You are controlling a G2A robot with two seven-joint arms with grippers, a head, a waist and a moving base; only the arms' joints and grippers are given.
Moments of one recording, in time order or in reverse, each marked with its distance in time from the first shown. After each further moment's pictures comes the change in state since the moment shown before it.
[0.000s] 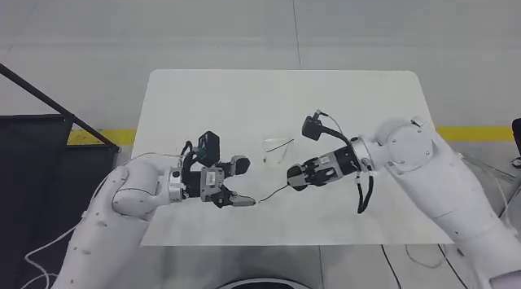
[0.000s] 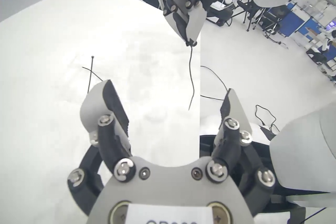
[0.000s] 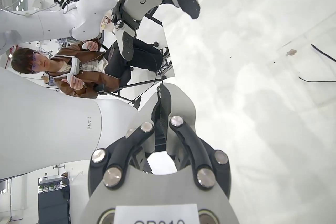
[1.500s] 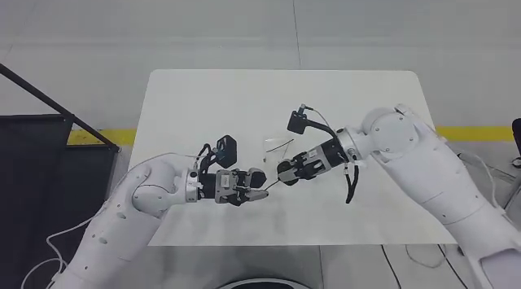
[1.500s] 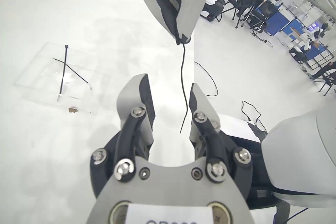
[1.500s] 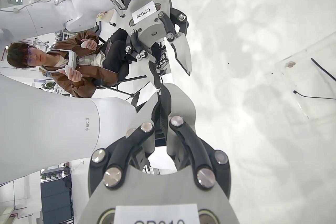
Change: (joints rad) left arm -0.092 0.026 0.182 0.086 0.051 0.055 0.107; right arm 0.130 -0.057 -0.132 0.098 0.025 -0.005 -0.005
